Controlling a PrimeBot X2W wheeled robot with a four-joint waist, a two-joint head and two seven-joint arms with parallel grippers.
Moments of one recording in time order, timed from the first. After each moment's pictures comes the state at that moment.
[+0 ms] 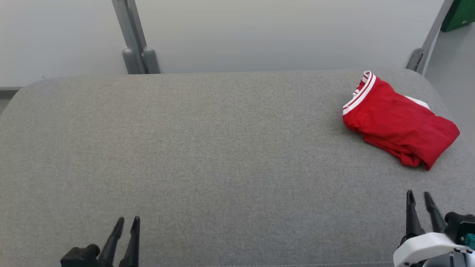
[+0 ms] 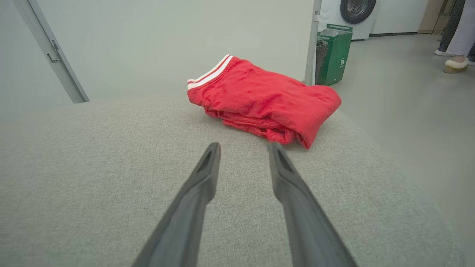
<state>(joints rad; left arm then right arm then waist) 0.16 0.14 -0.18 0.14 -0.44 -0.09 -0.26 0.17 -0.15 0.05 0.18 0.25 -0.12 -0.25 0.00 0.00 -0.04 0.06</state>
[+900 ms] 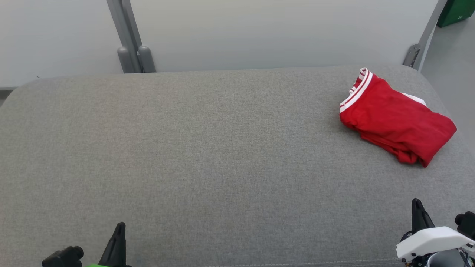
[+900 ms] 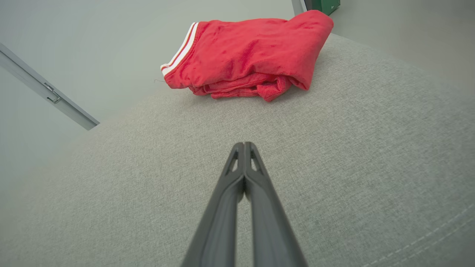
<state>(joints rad) 0.16 0.10 -0.14 0.20 -0.69 -0.10 -0.18 0.14 -0.10 -0.01 0.27 0.55 -0.07 -0.14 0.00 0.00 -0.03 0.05</state>
